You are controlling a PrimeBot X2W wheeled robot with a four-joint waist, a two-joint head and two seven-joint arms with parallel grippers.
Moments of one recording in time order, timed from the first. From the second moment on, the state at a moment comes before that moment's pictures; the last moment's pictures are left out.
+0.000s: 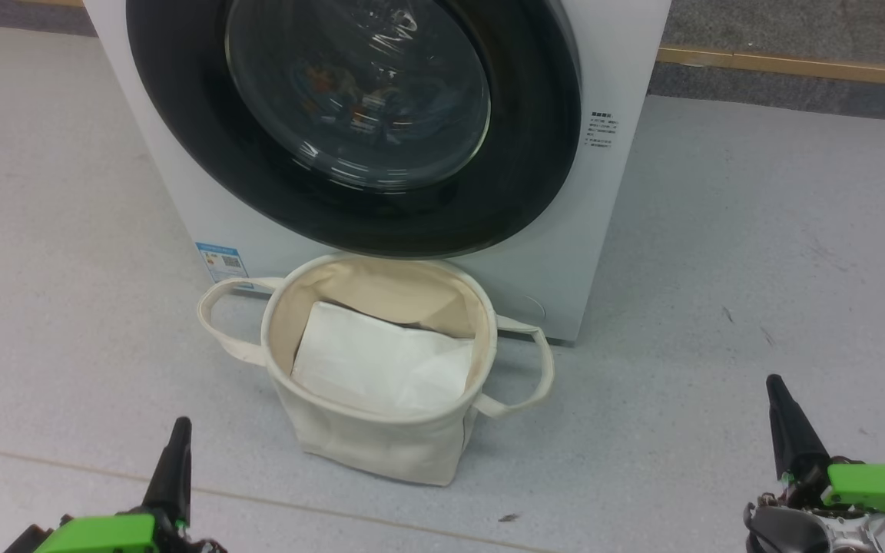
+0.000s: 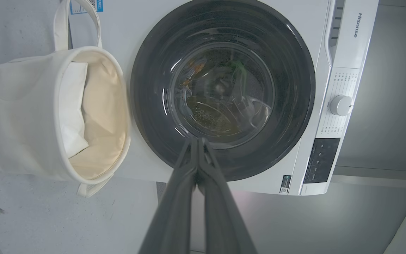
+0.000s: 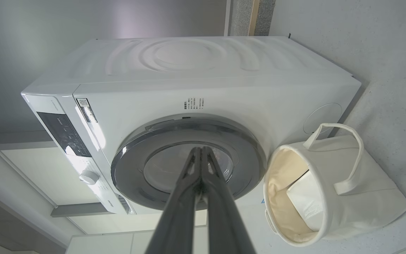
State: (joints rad) left arm -0.08 0.04 0.08 0.28 -1.60 -0.12 0.10; right arm -0.09 -0.04 -0.13 0.29 1.60 0.13 0.10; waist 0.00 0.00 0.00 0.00
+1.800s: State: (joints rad) left arm -0.02 0.05 0.07 0.33 -1.49 -0.11 0.04; right arm -0.06 -0.04 -0.09 0.36 1.50 0.13 0.04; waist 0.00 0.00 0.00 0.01
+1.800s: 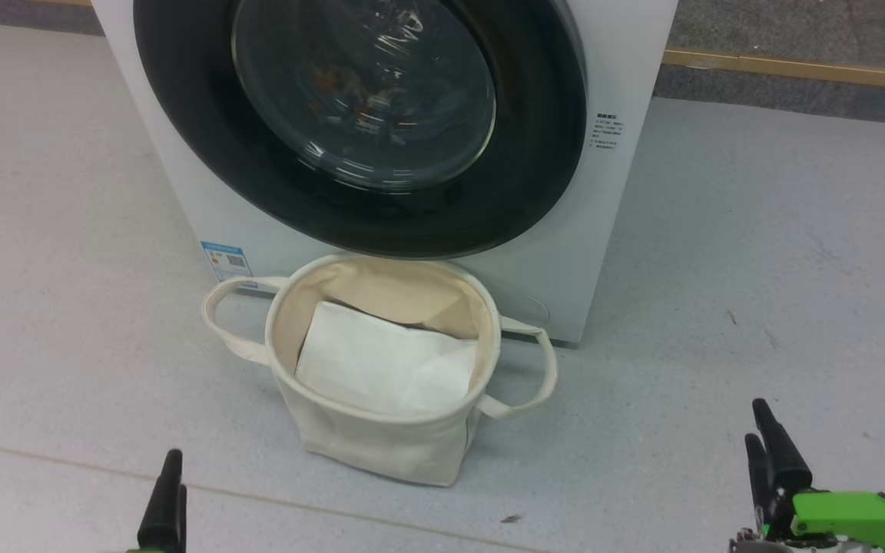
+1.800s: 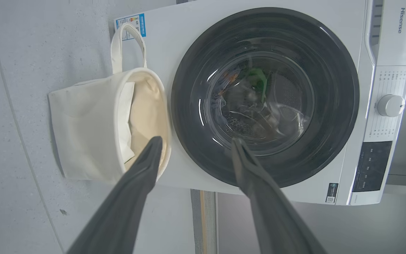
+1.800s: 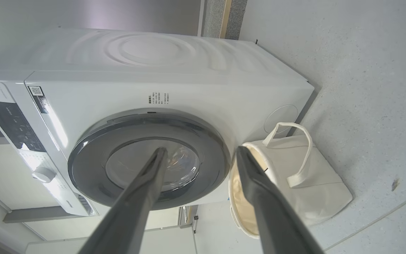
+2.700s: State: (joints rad) left arm -0.08 0.15 -0.05 0.30 -1.05 -0.02 -0.02; right arm -0.12 -0.04 -0.01 0.30 0.94 0.13 -0.03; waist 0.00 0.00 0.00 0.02
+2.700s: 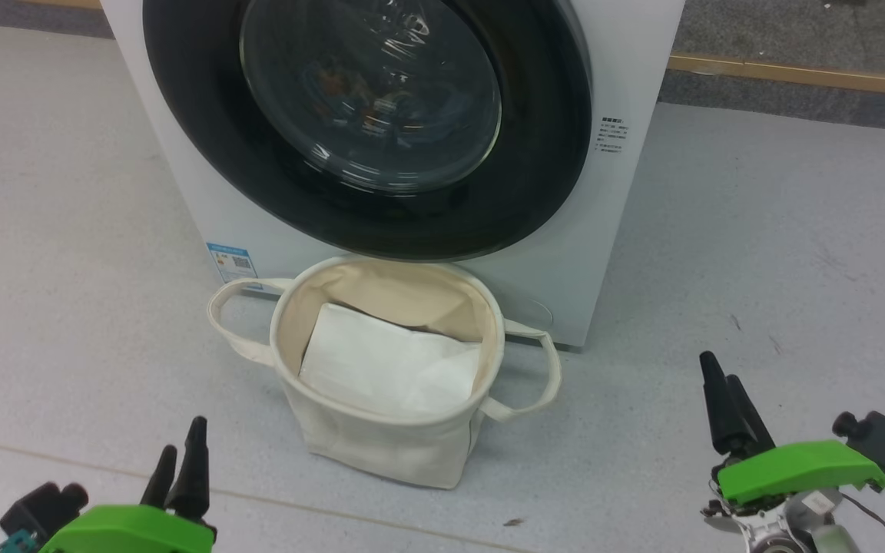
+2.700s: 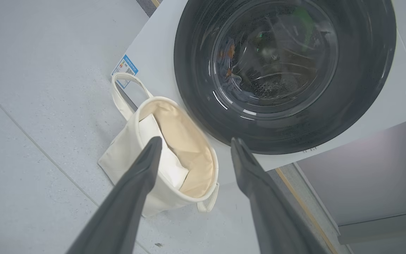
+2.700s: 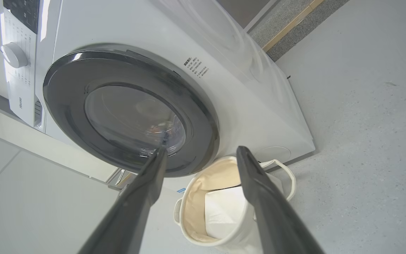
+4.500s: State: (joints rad) left arm -0.17 0.30 -0.23 0.23 -0.46 0.11 -0.16; right arm -0.23 -0.04 0.06 0.27 0.22 0.13 -0.19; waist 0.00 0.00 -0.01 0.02
